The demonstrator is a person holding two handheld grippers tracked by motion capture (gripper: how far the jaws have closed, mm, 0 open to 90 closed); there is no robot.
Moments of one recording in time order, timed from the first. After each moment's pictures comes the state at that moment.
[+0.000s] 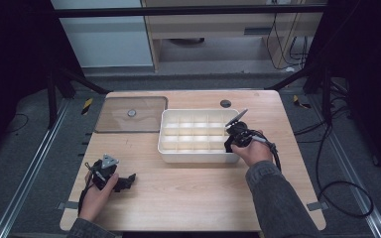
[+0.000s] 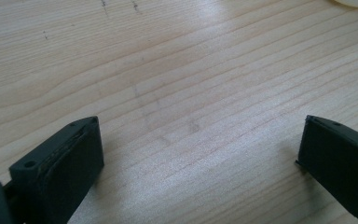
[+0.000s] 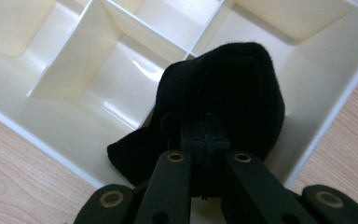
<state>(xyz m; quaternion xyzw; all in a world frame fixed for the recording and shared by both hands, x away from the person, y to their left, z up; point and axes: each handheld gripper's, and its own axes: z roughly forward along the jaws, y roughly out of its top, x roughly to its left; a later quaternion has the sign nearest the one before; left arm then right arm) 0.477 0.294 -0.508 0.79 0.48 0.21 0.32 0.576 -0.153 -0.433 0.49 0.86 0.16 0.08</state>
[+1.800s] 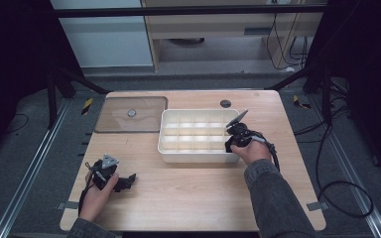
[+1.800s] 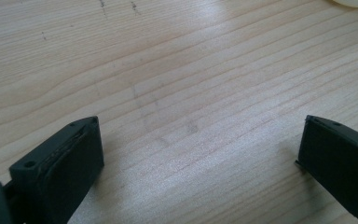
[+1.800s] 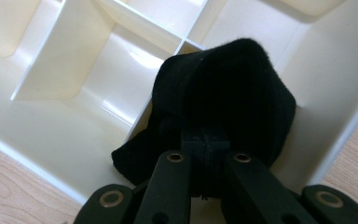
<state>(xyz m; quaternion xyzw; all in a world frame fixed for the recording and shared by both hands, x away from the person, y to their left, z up) 0.477 0.293 -0.508 0.79 0.48 0.21 0.32 0.582 -0.155 -0.442 0.51 0.85 0.15 0.04</state>
